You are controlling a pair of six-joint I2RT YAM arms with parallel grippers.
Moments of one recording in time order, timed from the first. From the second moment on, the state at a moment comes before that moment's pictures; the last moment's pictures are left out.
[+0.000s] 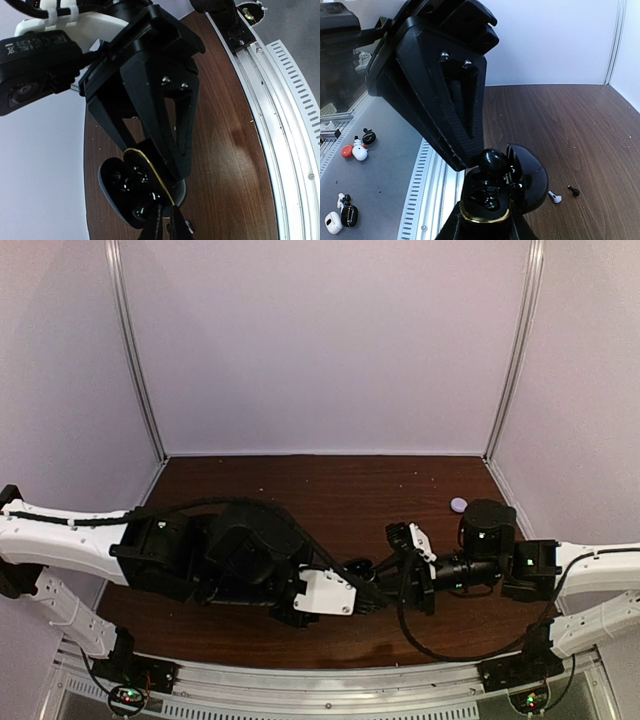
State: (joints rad) left arm -1.50 1.43 1.30 -0.50 -0.30 0.64; right arm 1.09 1.02 0.61 0.17 -0.47 -0.06
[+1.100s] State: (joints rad) left arm -0.95 1.42 1.21 -0.41 -0.02 0.08; right arm 1.06 0.88 0.56 0.19 -0.34 0.08
